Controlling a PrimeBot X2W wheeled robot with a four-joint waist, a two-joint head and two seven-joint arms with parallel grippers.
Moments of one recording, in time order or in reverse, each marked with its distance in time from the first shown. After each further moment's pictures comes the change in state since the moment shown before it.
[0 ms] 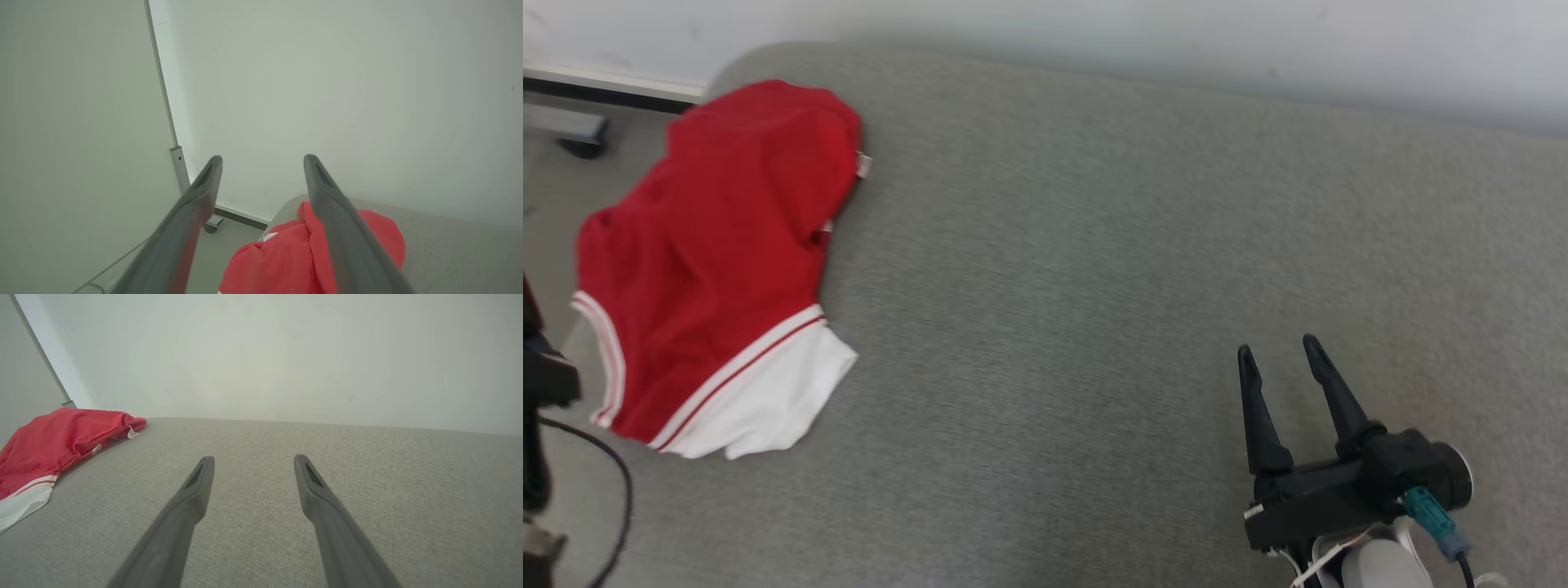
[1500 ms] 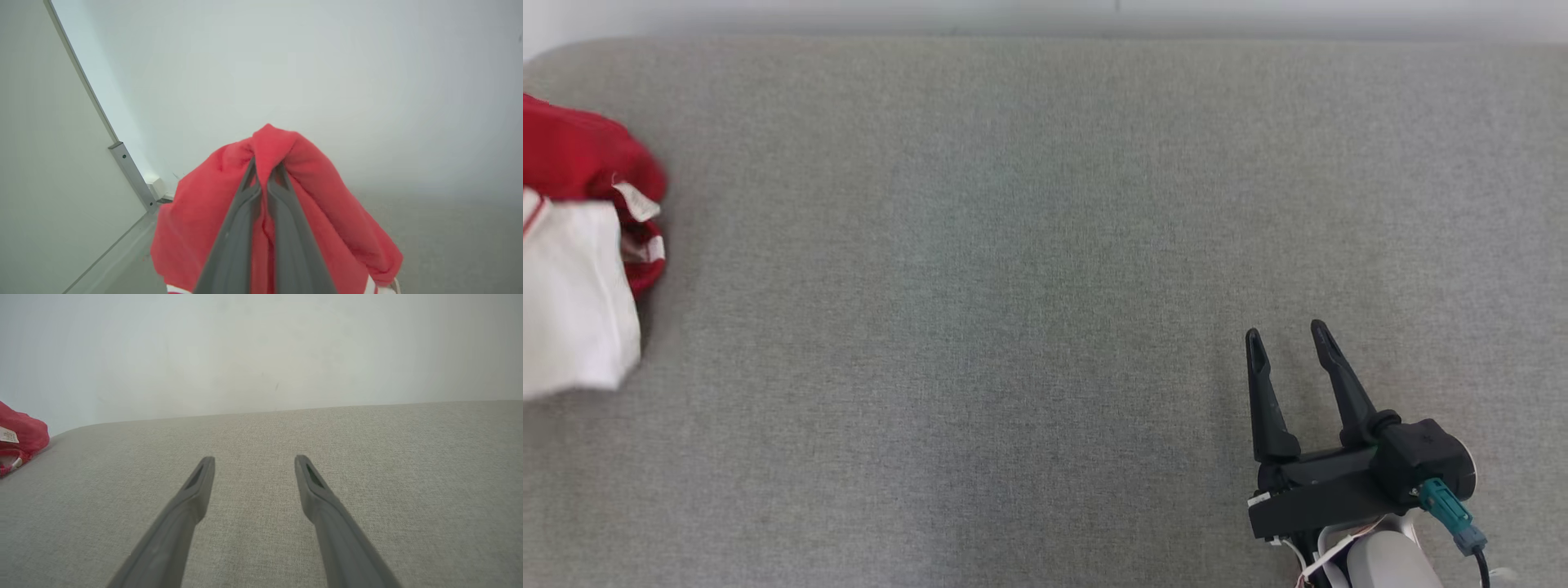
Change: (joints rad) left arm -0.351 0.252 -0.236 0.429 -0.157 -0.001 0.028; right arm -0.019 0.000 -0.005 -0.030 0.046 0.000 0.000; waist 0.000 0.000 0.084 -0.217
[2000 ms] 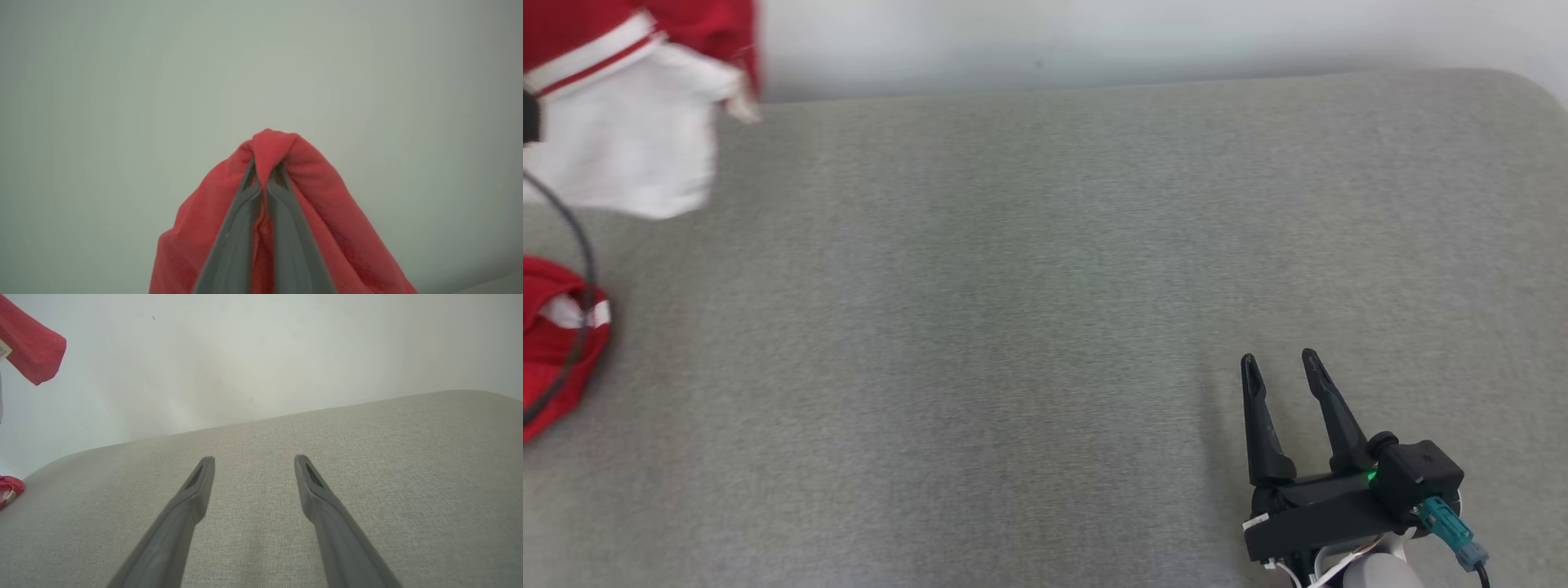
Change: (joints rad) left arm -0.147 -0.061 -0.149 -0.428 0.029 0.018 0.137; right arm 0.038 0.000 0.019 0.020 0.100 0.000 0.000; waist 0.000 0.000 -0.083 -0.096
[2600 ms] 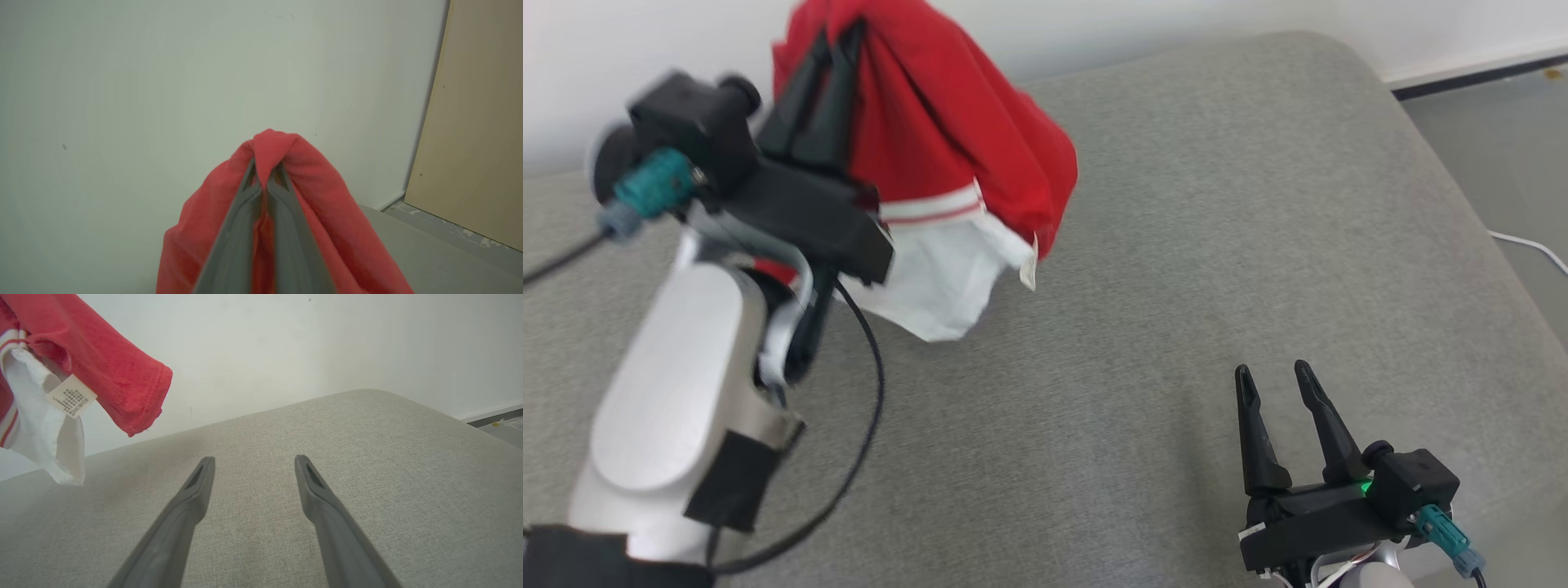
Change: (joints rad) left arm 0.164 -0.268 -0.208 -0.164 -0.018 0.055 0.060; right arm 0.015 0.000 0.020 0.007 0.033 0.000 0.000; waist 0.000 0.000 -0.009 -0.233
